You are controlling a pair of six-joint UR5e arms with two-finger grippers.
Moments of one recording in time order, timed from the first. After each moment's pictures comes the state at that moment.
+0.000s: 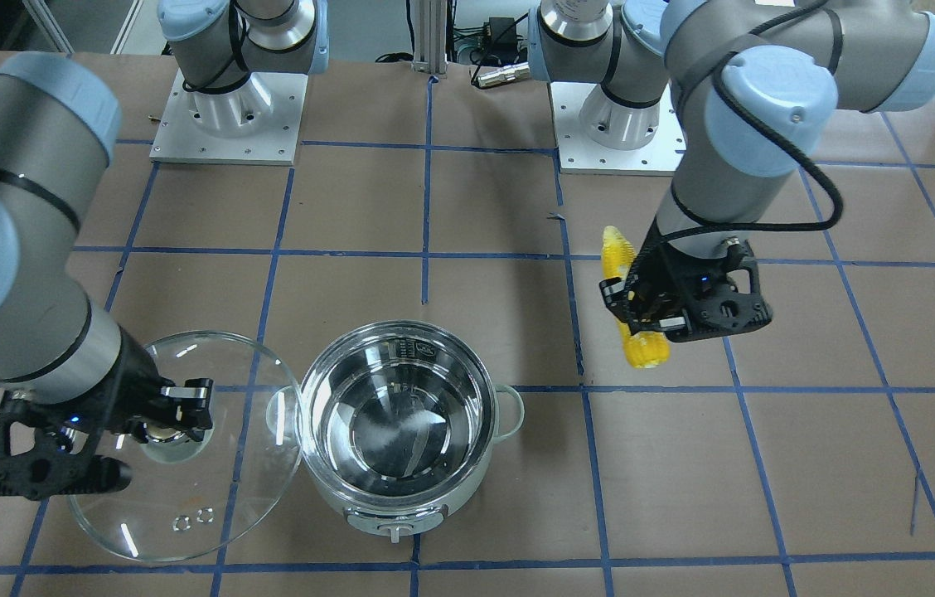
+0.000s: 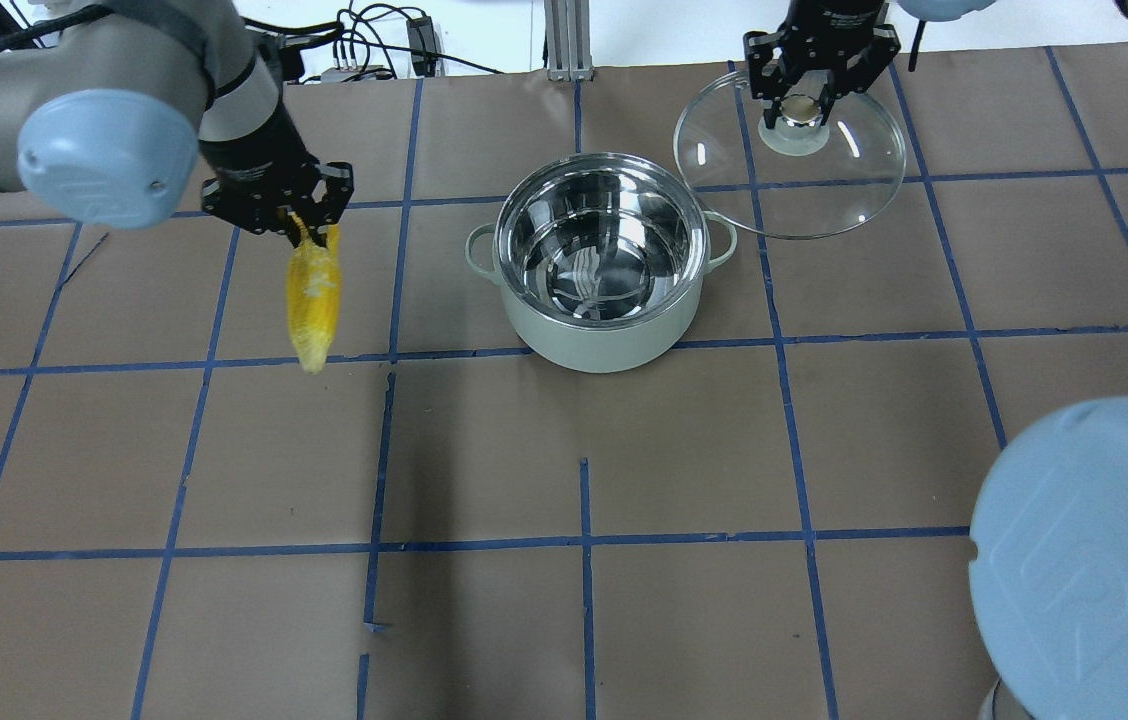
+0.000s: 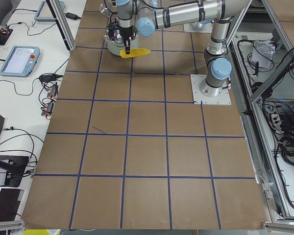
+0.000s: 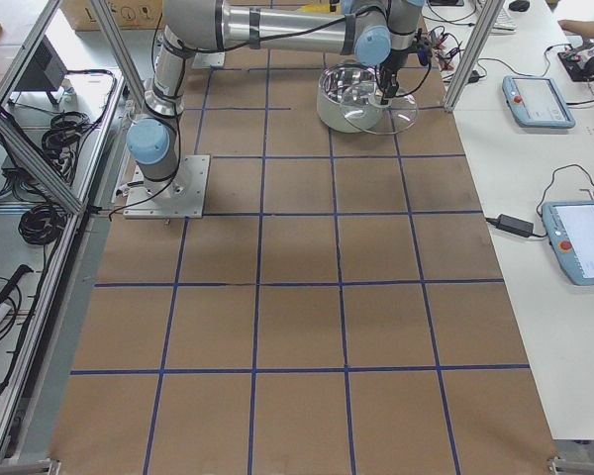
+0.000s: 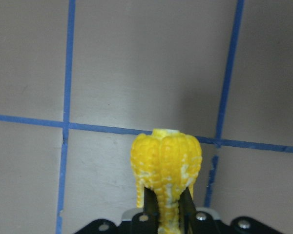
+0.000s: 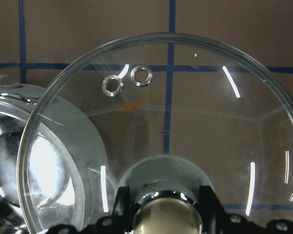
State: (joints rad) left arm -1.62 -1.79 -1.54 -1.37 1.63 -0.19; right arm 1.55 -1.09 1.17 -1.66 -1.54 -0.05
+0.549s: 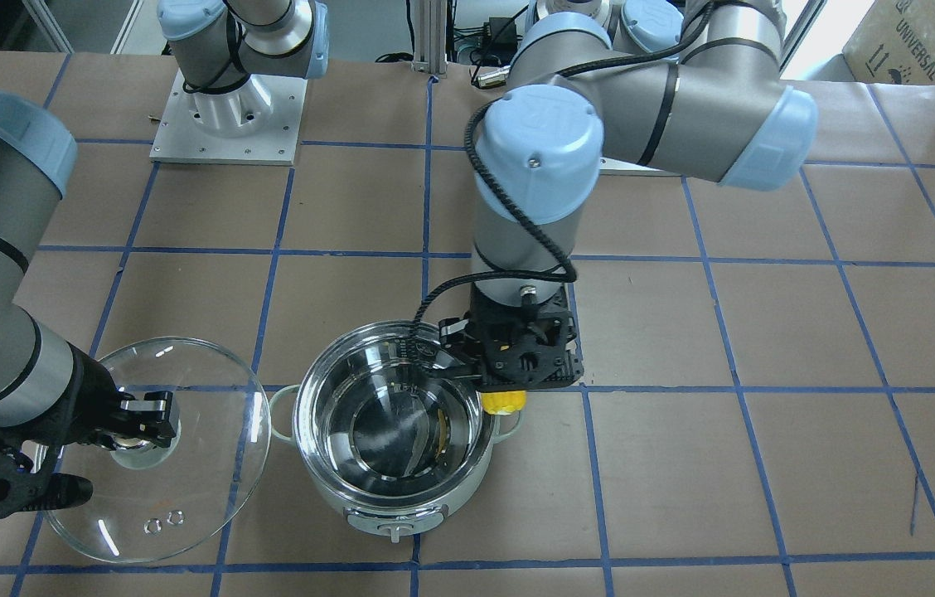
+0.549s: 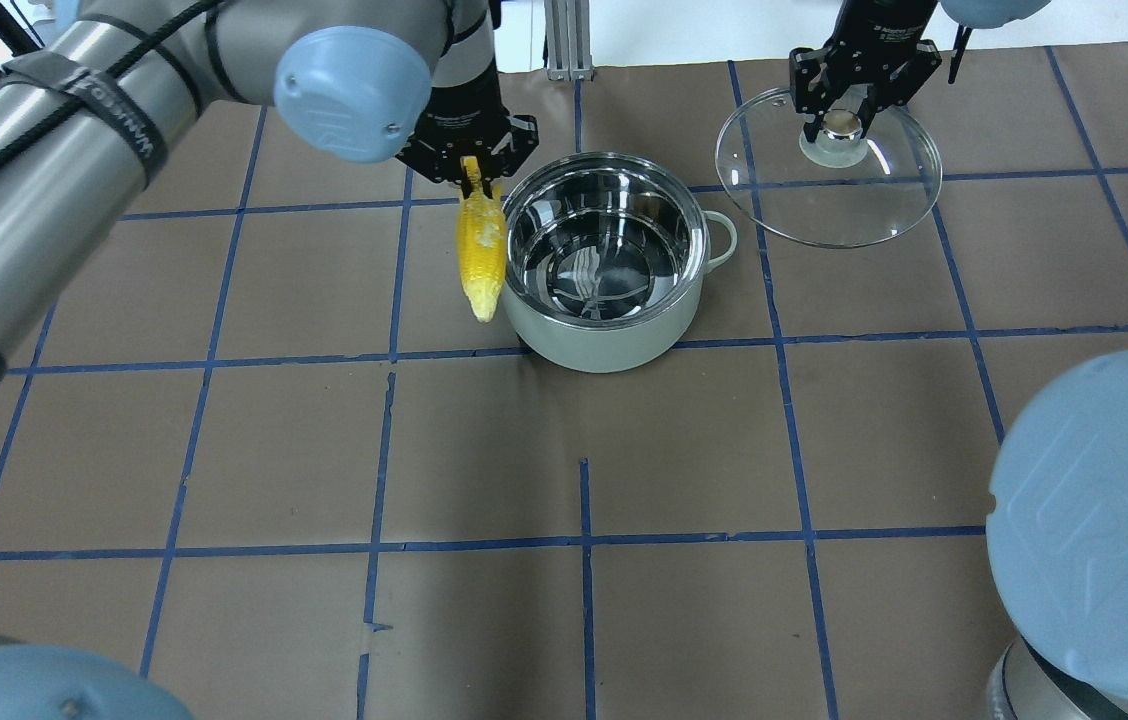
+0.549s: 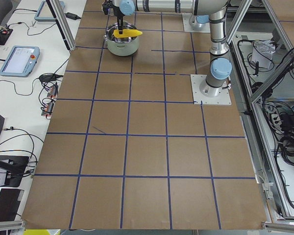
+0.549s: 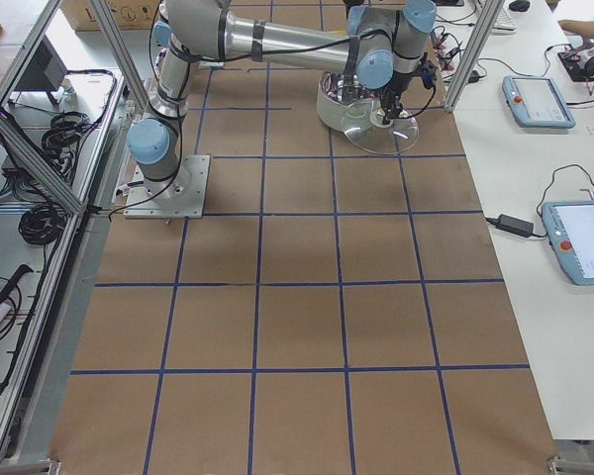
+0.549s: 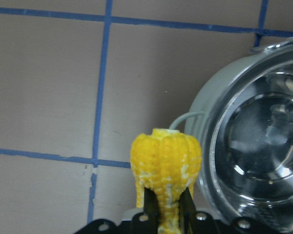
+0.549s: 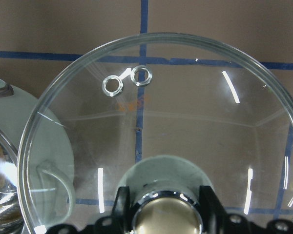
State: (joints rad) left arm -1.85 -2.02 -1.27 -1.38 1.62 -0.34; right arm 1.50 -1.07 1.19 -1.65 -1.54 -0.12
